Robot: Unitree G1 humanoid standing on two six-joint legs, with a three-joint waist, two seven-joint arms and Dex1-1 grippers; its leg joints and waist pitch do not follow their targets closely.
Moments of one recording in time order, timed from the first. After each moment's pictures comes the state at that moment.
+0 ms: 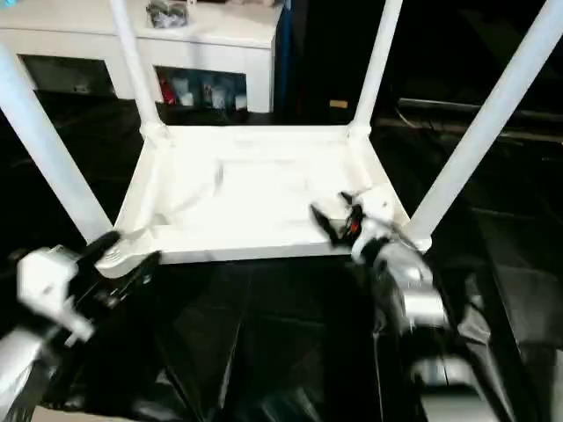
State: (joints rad) left arm 0.30 0.18 0.17 -0.36 -0.19 -0.03 -0.40; right arm -0.39 -0.27 -0.03 0.55 0.25 -0.09 0.66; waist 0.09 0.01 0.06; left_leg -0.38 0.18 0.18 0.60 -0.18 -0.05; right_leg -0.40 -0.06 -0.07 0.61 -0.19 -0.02
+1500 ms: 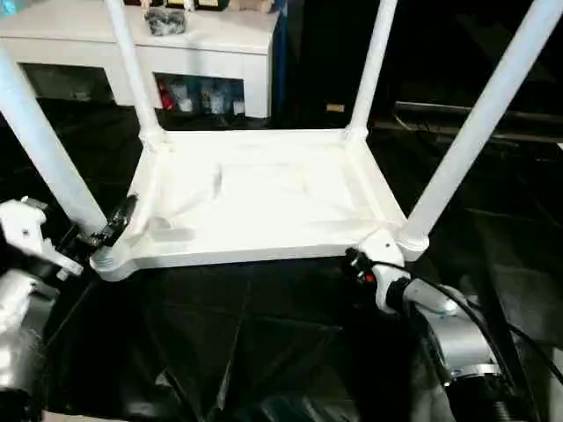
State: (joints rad) left arm -0.18 0.40 0.20 0.21 -0.39 -0.09 -0.71; right arm -0.26 -0.46 0.09 0.33 0.13 0.26 0.69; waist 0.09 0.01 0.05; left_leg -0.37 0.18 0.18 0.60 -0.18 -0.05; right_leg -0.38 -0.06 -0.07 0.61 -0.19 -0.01
